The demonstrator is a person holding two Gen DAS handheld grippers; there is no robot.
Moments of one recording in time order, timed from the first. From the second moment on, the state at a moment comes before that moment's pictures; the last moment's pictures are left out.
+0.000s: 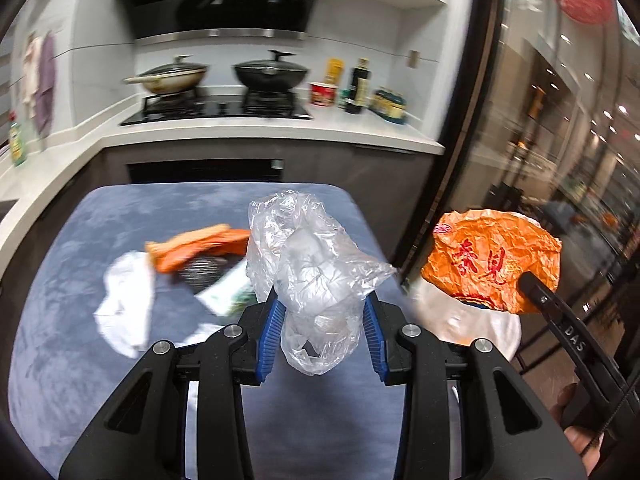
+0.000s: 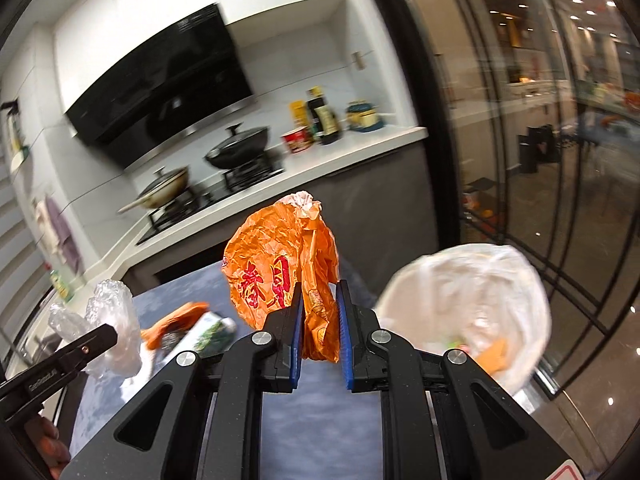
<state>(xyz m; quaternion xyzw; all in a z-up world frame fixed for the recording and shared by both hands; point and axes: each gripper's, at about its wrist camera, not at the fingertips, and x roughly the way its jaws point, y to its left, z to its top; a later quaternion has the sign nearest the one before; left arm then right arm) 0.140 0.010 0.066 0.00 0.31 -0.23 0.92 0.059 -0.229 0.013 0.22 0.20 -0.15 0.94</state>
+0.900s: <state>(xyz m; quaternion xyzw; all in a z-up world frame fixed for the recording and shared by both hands) 0.107 -0.197 0.014 0.10 0.36 -0.35 0.86 -0.004 -0.383 -0.056 0.30 0.22 -0.26 0.89</state>
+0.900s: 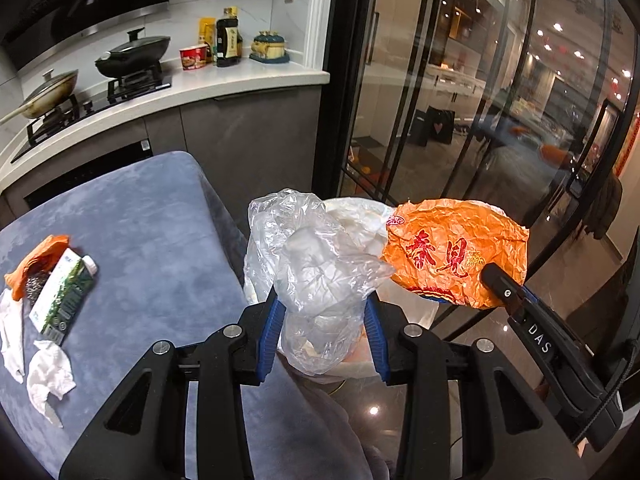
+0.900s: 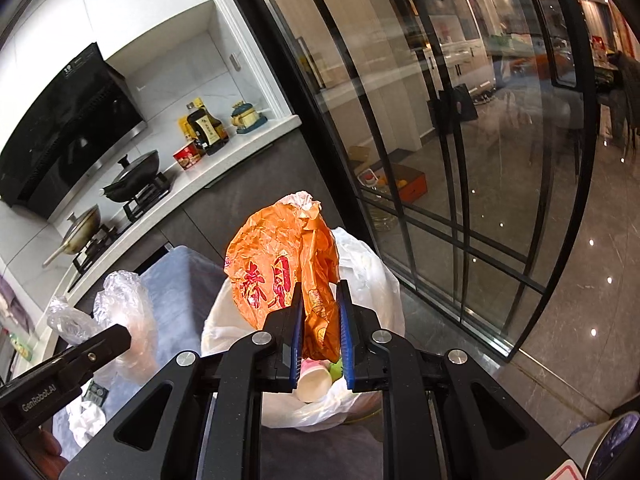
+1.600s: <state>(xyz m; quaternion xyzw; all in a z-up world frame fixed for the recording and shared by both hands) 0.123 -0.237 -0.014 0.11 0.38 -0.35 0.85 0.028 -0.397 -0.079 0.30 0.24 -0.25 0.89</state>
